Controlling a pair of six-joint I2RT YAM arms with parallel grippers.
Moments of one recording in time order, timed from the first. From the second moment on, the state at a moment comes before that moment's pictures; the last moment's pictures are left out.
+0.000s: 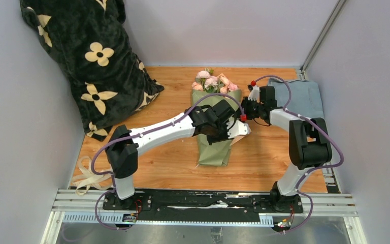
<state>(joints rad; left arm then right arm) -1.02 1.84 1.61 -0.78 0.13 0.47 0.13 1.71 0.96 0.02 -0.59 0.25</state>
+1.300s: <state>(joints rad) -1.37 1.85 1.34 -0.71 0.00 0.63 0.12 1.76 0.97 0.03 -0.59 0.27</state>
